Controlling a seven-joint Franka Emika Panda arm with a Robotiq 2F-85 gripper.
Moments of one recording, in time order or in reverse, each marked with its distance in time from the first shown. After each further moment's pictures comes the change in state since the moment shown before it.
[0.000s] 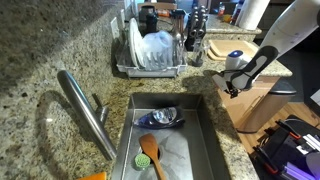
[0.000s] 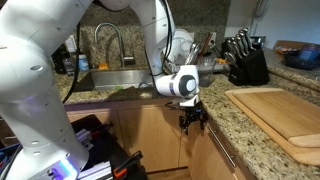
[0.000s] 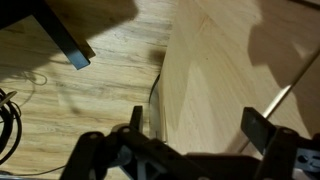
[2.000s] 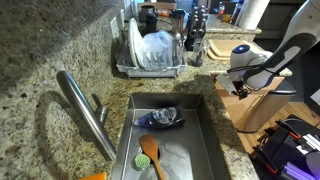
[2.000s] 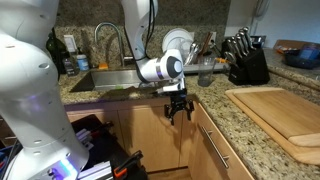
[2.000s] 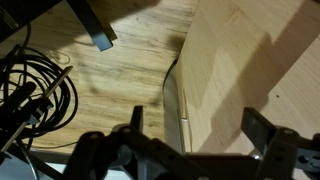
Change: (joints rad) arm 0.094 -0.281 -0.010 -0.234 -0.211 -0.141 0.185
